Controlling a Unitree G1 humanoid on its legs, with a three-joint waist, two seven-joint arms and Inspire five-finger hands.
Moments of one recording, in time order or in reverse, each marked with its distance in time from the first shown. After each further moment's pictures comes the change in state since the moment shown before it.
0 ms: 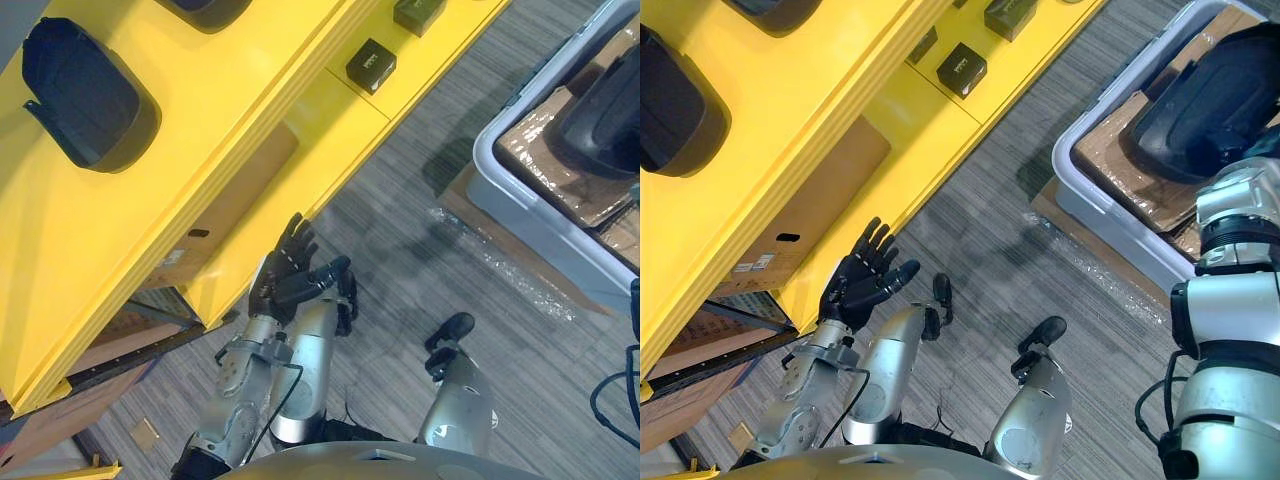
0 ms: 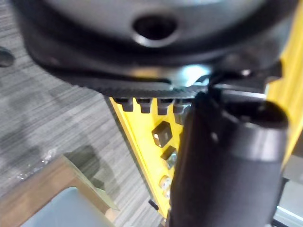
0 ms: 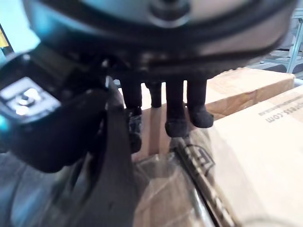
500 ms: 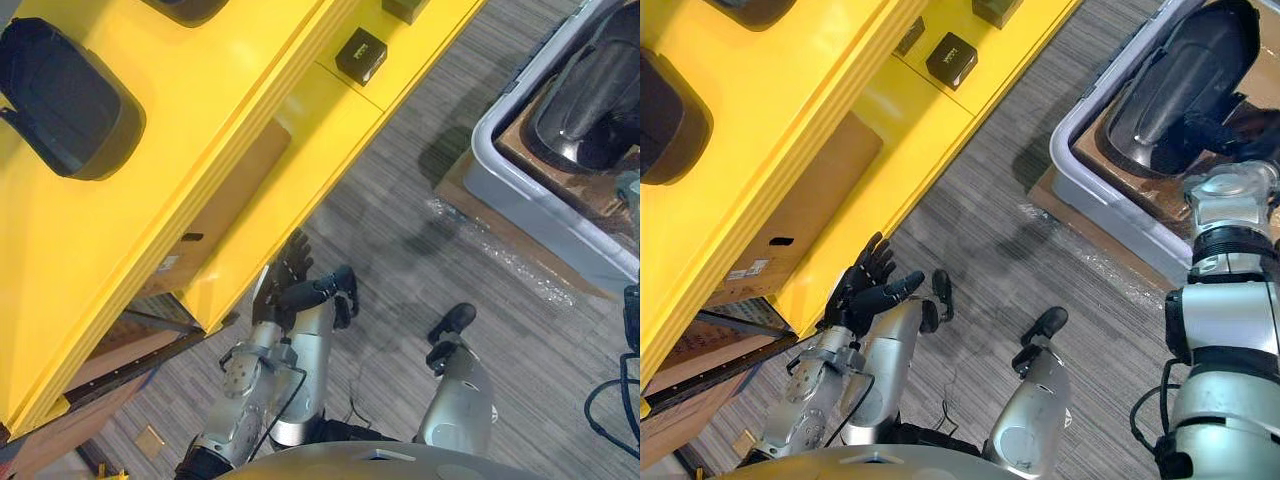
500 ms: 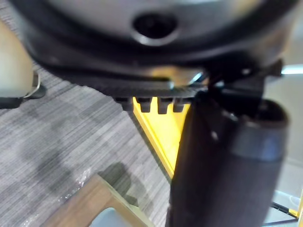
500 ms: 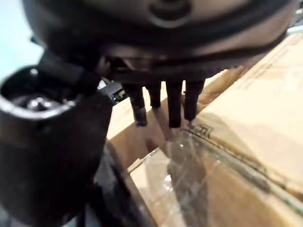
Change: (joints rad) left arm -0.039 -0.006 -0.050 0.130 0.084 0.006 0.108; right arm 0.035 0.009 -0.034 -0.037 0.308 -0.169 -0.174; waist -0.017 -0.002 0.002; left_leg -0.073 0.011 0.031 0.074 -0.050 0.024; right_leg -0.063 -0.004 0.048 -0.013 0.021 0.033
